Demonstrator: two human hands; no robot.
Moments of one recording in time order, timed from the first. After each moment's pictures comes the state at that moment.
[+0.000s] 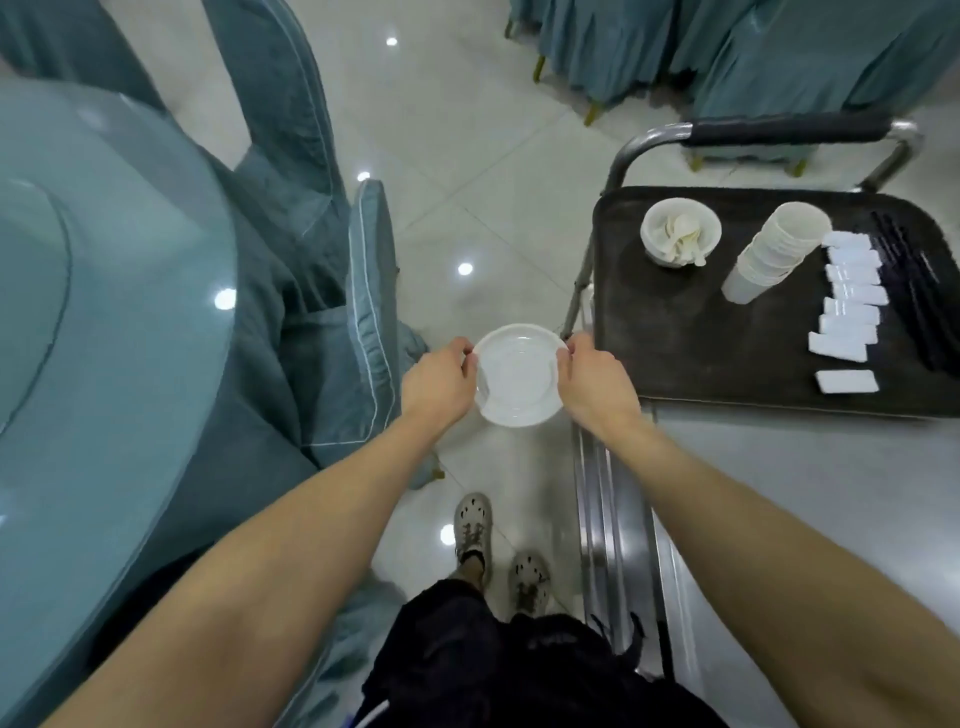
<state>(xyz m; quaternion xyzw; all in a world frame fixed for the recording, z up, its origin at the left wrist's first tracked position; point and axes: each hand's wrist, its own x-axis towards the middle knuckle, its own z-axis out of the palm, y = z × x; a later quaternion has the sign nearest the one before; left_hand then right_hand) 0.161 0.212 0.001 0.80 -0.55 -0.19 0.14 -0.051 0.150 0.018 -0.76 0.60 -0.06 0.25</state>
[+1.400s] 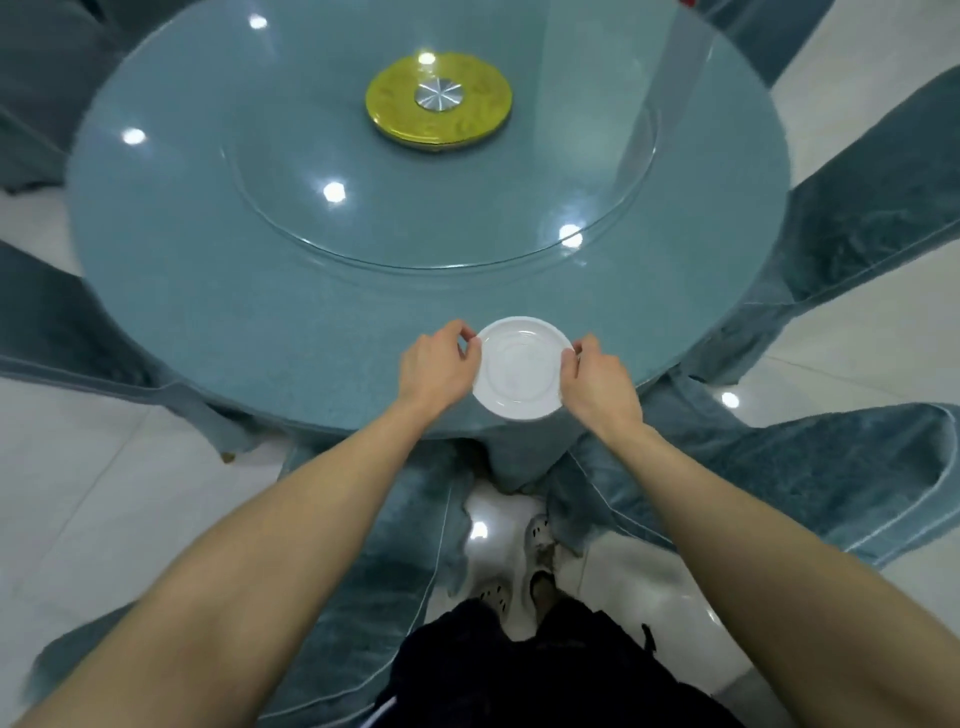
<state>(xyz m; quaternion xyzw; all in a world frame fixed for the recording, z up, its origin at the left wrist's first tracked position) 0.530 0.551 0.019 0.95 -0.03 -0.07 0.29 0.463 0.334 0.026 -0.95 0.17 0.04 0.27</state>
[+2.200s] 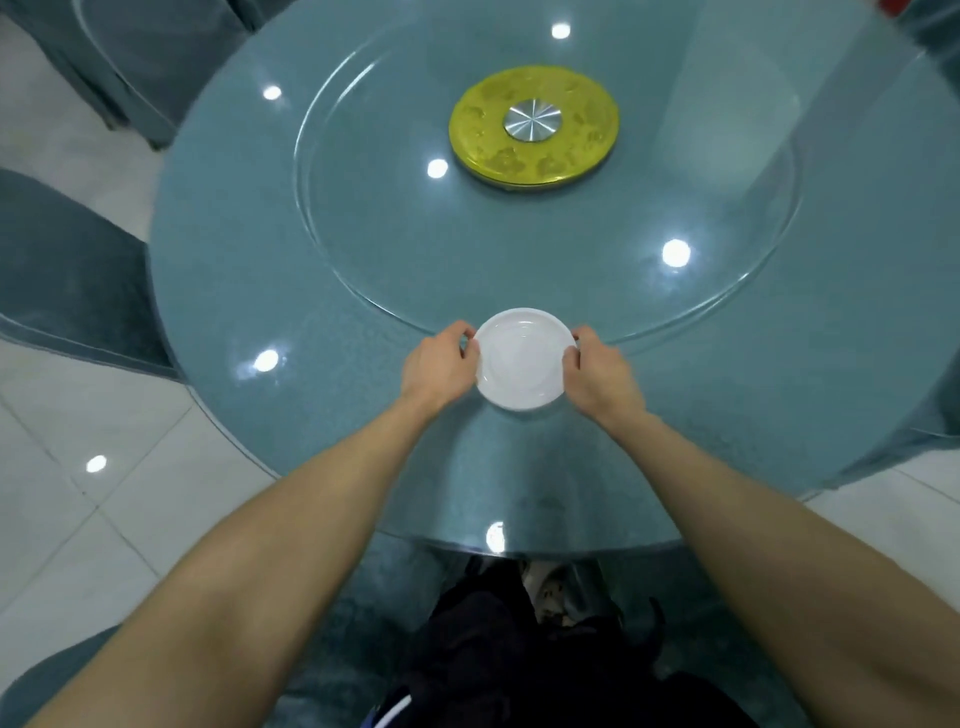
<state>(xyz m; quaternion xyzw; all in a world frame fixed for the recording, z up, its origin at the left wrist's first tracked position) 0.689 0.553 0.004 0.95 0.10 -0.10 0.27 0.690 0.320 -0.007 -0.94 0.02 0.12 0.32</state>
